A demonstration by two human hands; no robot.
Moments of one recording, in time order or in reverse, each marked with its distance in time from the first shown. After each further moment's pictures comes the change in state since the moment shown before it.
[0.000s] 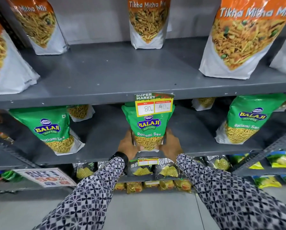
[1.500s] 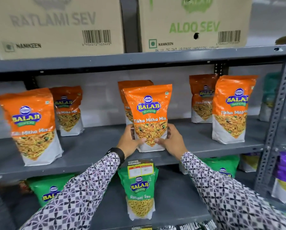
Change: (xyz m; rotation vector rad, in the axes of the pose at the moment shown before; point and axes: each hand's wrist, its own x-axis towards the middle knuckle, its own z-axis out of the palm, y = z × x) left_hand -0.048 0.273 -0.109 -0.194 0.102 0.520; right_hand -0.022 -0.199 -0.203 0.267 0.319 -0.422
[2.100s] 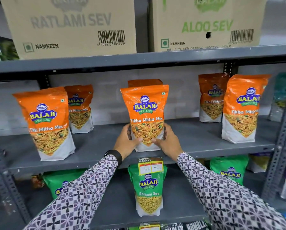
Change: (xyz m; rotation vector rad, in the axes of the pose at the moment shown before) left_hand -0.019 -0.018 -0.046 -0.004 0.066 -0.028; right_hand -0.018 -0.023 0.051 -0.009 -0.060 -0.017
